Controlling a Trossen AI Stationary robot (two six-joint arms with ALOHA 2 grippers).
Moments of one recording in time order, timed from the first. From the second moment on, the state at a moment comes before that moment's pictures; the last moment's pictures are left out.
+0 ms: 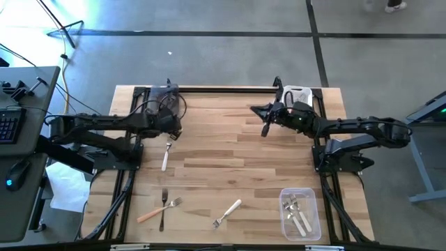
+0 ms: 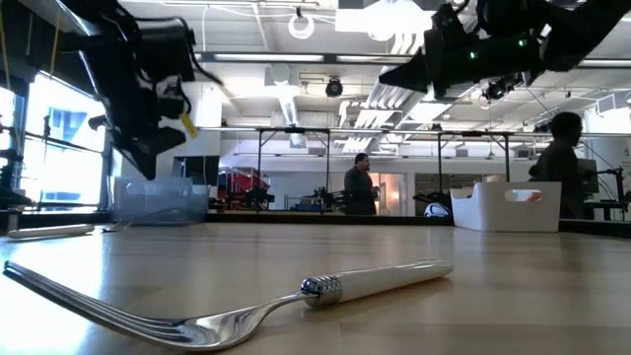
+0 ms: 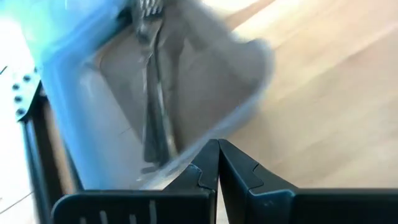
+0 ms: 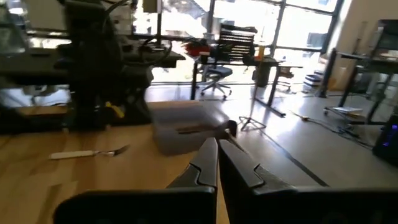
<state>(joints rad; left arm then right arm) 0.27 1.15 0.62 -0.74 -0.62 -0.60 -0.32 1.15 0.48 0.67 0.05 -0.11</state>
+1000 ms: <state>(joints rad) -0.33 1.05 0.23 0.27 -0.77 -0.50 0.35 1.86 1.32 -0.29 0.01 0.08</state>
